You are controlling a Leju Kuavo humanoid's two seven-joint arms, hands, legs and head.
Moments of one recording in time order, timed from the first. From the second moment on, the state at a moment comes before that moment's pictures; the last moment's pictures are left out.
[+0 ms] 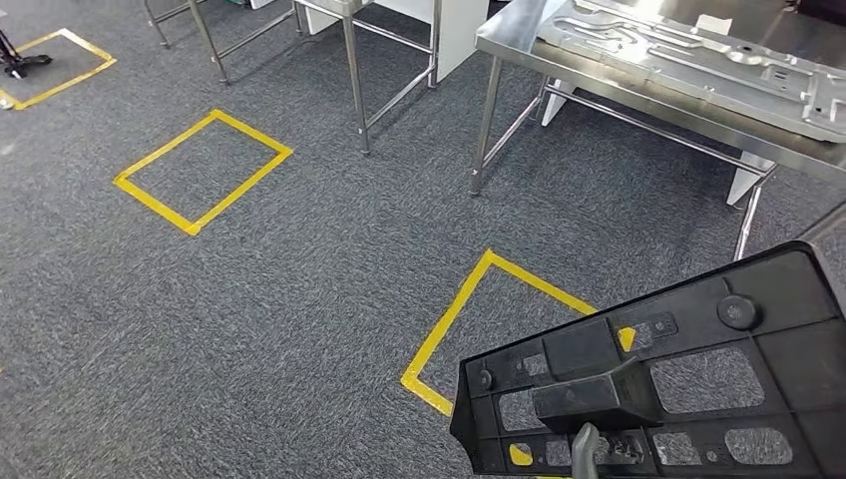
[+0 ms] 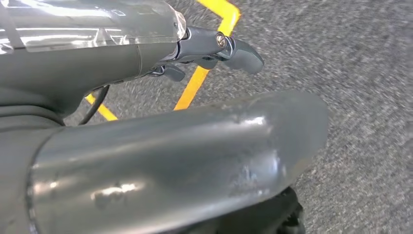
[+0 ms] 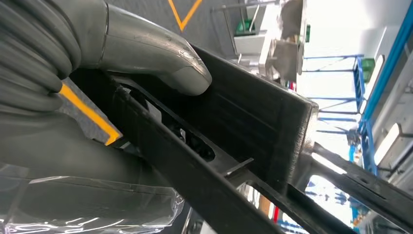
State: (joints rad) left arm -0.06 -0.18 1.40 -0.27 -1.33 -0.01 -0.39; right arm 0.57 0.36 0.00 -1.97 0.22 0.03 -0.65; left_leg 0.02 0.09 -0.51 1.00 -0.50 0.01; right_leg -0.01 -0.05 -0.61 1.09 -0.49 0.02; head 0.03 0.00
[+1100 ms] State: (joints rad) left arm -0.06 -0.18 1.40 -0.26 -1.33 -0.01 -0.39; right arm 0.56 0.36 0.00 -1.97 0.25 0.00 -0.62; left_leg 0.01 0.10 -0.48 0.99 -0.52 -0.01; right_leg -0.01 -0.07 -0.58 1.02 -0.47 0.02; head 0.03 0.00
